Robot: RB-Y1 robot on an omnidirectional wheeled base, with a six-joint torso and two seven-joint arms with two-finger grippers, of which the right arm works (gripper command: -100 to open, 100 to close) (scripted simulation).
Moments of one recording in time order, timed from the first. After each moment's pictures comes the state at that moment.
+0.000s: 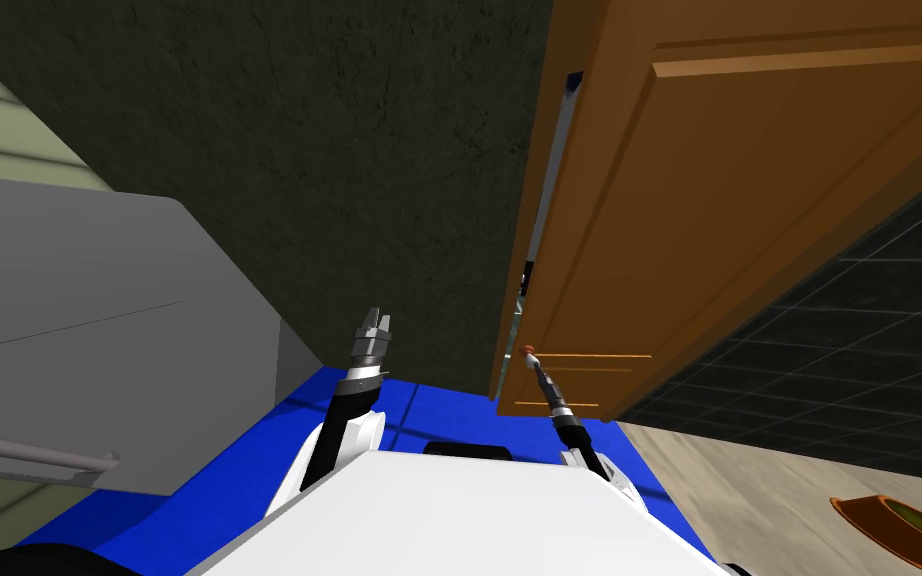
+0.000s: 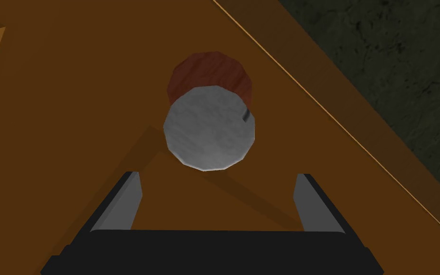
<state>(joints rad) -0.04 -0.30 0.06 -0.62 -0.11 -0.97 0.45</state>
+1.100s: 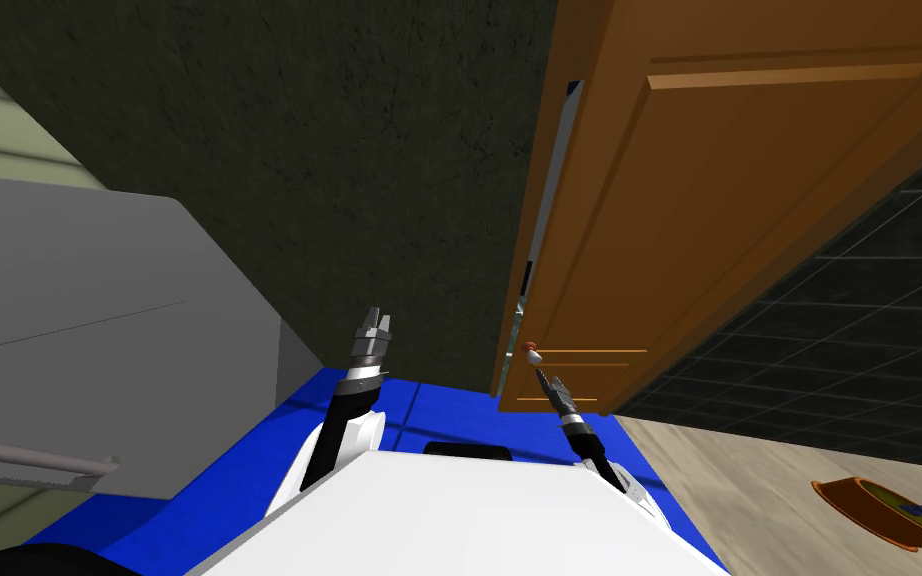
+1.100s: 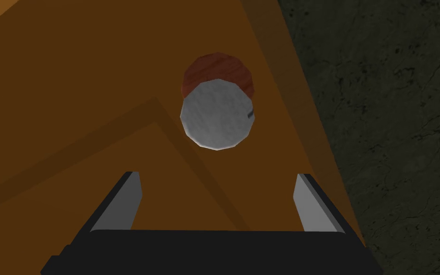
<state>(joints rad) -0.01 -0.34 0.03 -0.60 -0.04 -1.00 0.74</state>
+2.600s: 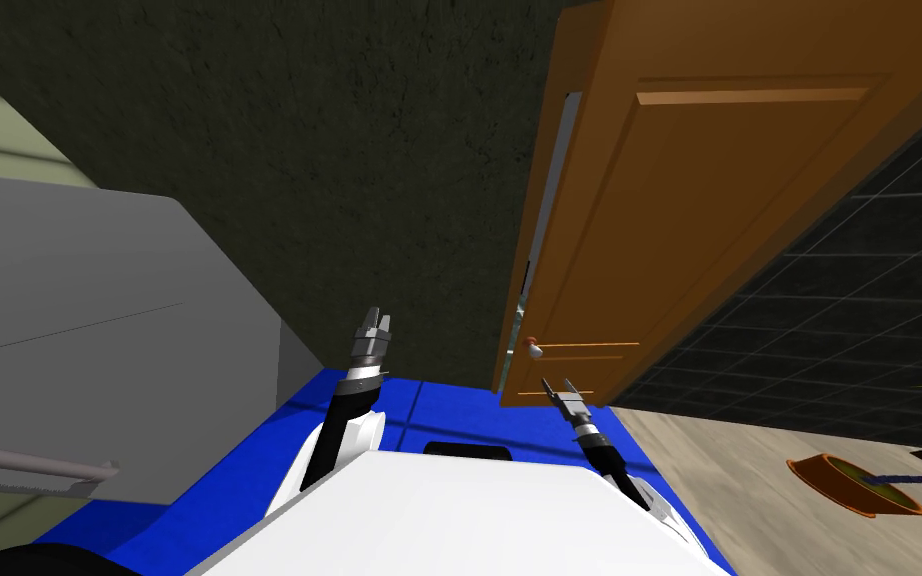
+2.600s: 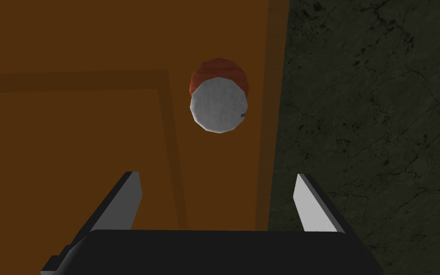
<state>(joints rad) 0.01 -0.39 -0.01 -0.56 0.06 -1.05 1.10</state>
